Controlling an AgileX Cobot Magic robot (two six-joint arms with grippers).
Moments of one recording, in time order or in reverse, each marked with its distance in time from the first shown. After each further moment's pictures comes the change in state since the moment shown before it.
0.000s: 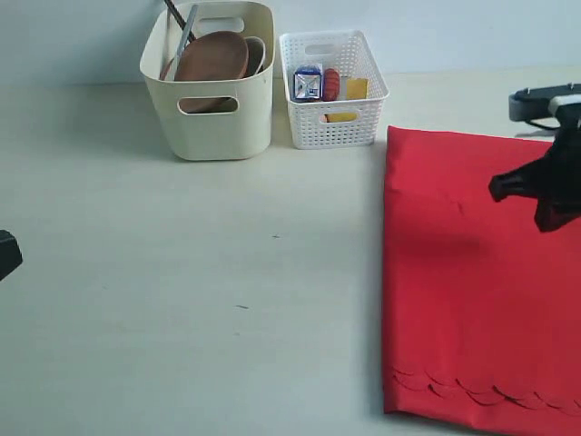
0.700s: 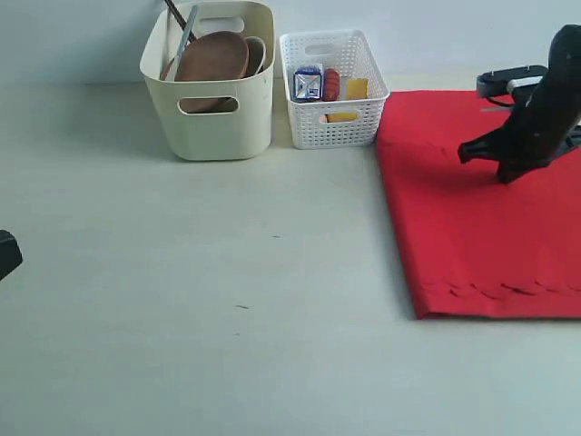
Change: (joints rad) left arm 0.000 0.000 0.000 0.000 0.000 0.000; right arm -0.033 0.378 -0.350 -0.023 -0.161 -0.026
